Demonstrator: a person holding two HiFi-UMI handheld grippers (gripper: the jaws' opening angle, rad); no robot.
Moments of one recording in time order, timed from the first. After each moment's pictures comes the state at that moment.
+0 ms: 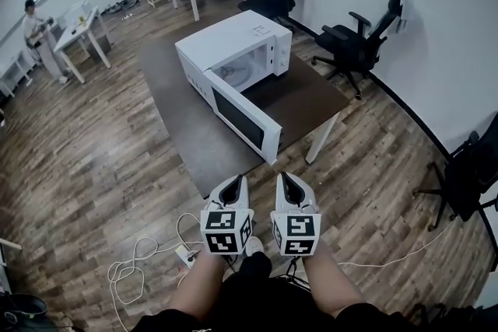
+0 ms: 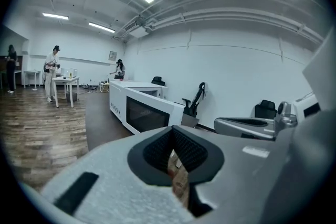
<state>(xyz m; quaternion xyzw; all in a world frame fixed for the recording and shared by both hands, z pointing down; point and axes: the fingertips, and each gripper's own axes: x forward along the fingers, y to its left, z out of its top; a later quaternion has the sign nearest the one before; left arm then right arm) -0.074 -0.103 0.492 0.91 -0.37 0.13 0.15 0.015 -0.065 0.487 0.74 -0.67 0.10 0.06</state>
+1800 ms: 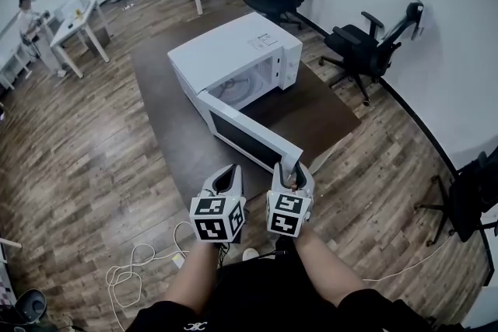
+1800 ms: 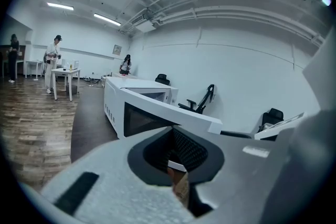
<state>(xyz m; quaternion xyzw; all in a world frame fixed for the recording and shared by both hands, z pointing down) -0.020 -0.259 0.496 0.90 -0.38 0.13 0.19 0.108 -0.228 0.538 0.79 -0.59 0.15 0.11</state>
